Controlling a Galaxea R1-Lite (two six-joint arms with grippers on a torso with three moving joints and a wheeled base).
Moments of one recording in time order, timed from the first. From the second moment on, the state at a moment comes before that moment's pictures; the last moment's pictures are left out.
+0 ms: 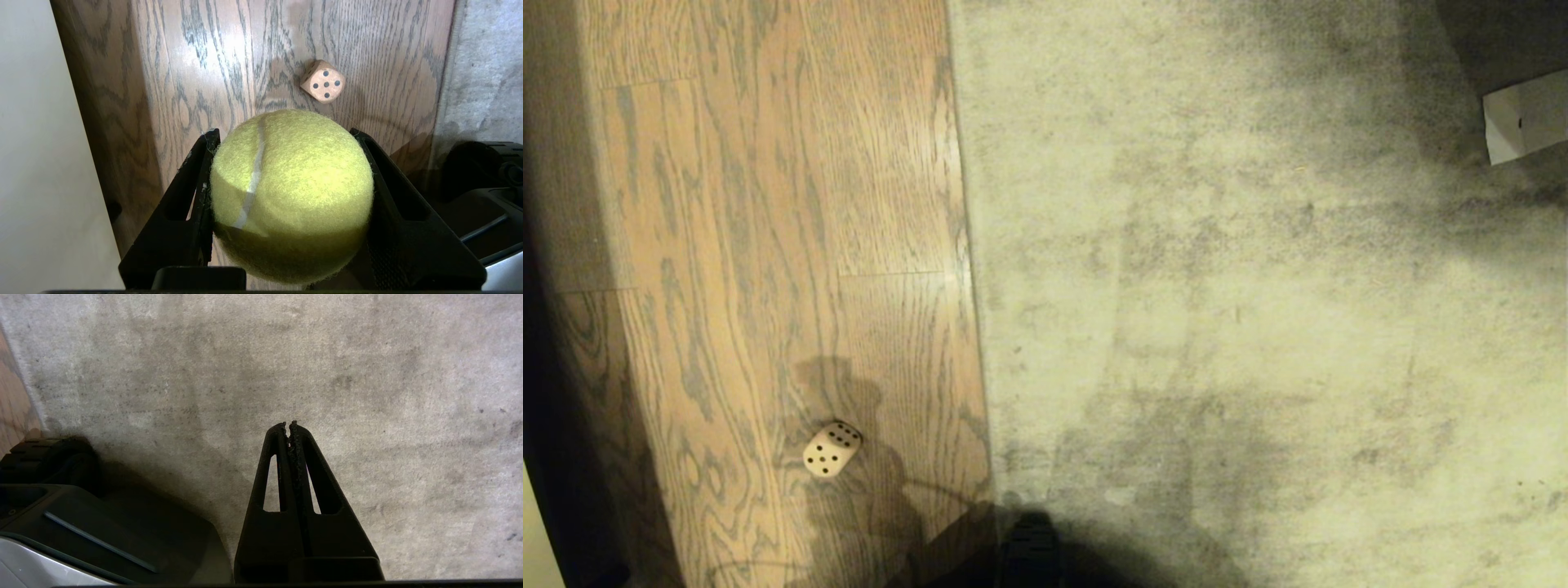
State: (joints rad) left arm -0.01 0.00 0.00 -0.01 0.00 -0.01; right arm 0.00 0.00 0.00 0.00 -0.01 0.02
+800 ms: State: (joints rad) left arm -0.01 0.00 0.00 -0.01 0.00 -0.01; right arm 0.00 0.00 0.00 0.00 -0.01 0.02
